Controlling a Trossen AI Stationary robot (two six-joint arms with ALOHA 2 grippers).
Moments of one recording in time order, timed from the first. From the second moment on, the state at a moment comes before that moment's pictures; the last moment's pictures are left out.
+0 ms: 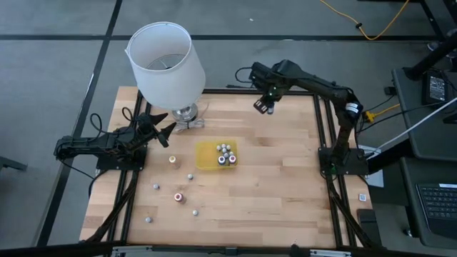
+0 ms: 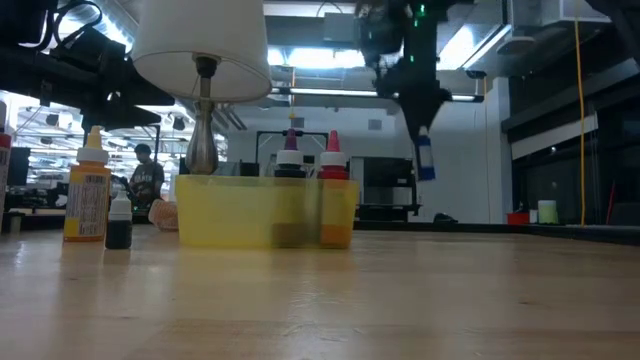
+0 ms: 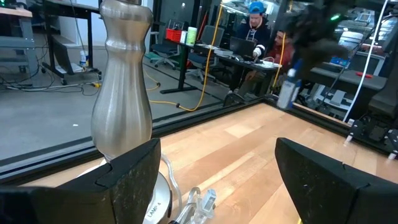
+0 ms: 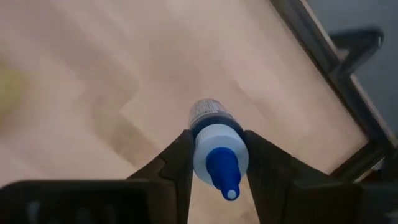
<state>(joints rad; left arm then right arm) 0.04 0.00 0.07 -0.13 -0.71 -0.27 -0.52 1.86 1.81 -1.40 0.13 0.21</state>
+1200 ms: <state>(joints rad) 0.04 0.00 0.07 -0.13 -0.71 -0.27 0.03 1.82 1.82 -1.00 0.14 0.18</state>
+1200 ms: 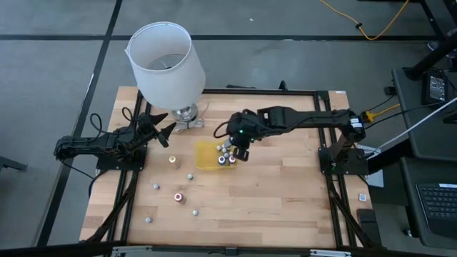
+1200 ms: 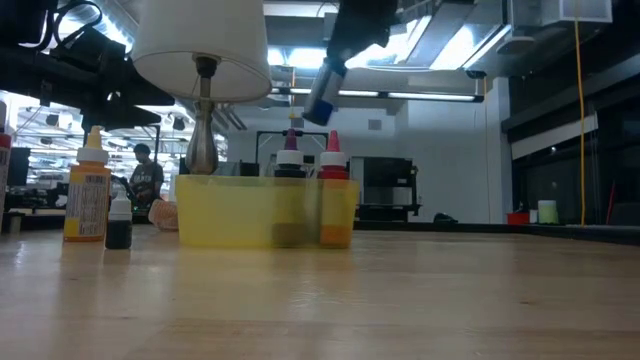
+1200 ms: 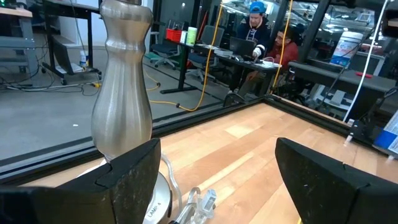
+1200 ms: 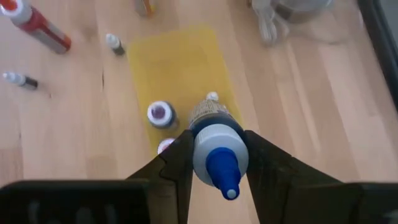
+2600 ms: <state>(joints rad) 0.04 0.00 0.07 -0.13 -0.71 -0.27 0.07 2.36 2.25 -1.07 0.05 0.15</state>
